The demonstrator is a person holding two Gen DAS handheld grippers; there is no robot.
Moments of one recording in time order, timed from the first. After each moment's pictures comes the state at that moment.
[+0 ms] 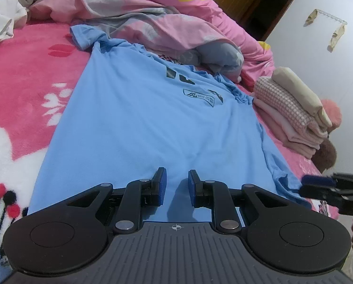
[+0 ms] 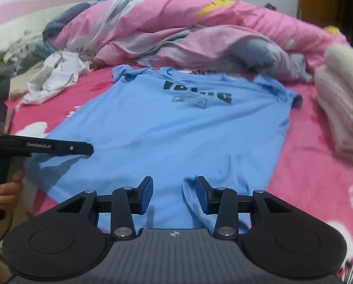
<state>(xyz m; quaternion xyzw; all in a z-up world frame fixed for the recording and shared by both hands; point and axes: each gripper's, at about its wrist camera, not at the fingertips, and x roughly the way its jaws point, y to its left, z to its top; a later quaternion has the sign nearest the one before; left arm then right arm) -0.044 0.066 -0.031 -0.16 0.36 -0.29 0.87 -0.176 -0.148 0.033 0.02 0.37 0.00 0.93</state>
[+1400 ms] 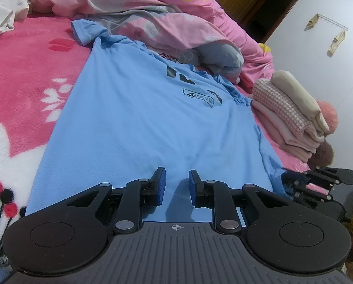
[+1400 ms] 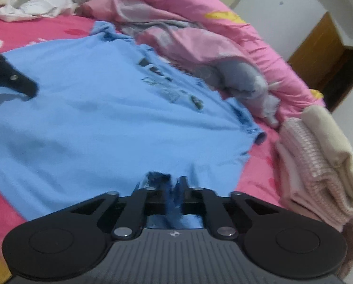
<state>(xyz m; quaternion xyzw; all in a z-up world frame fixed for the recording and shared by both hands) -0.041 0.068 -0.030 -0.18 0.37 -0.29 0.86 -0.137 -0.108 -0.015 -0.25 0.35 -0.12 0.90</state>
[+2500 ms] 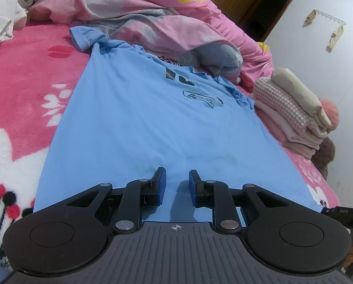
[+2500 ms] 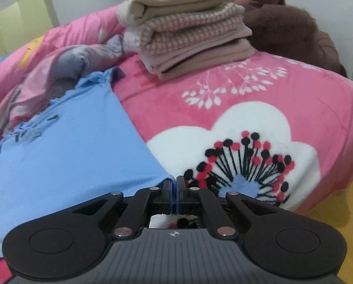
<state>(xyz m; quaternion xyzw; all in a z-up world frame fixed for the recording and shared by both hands) -0.047 0.065 -0.032 -0.16 0.36 -0.29 0.87 -0.284 -0.279 -0.020 0.23 0.29 -0.31 0.88</state>
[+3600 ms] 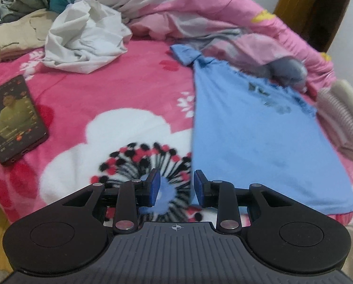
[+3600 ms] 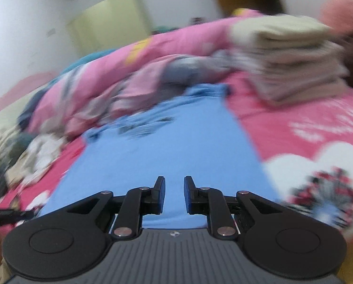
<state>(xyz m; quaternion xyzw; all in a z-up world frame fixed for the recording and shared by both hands) -0.117 0.154 0.002 -0.12 0.38 -0.10 0.91 -0.272 -0.201 0.041 0.19 0.26 -0.06 0.95</state>
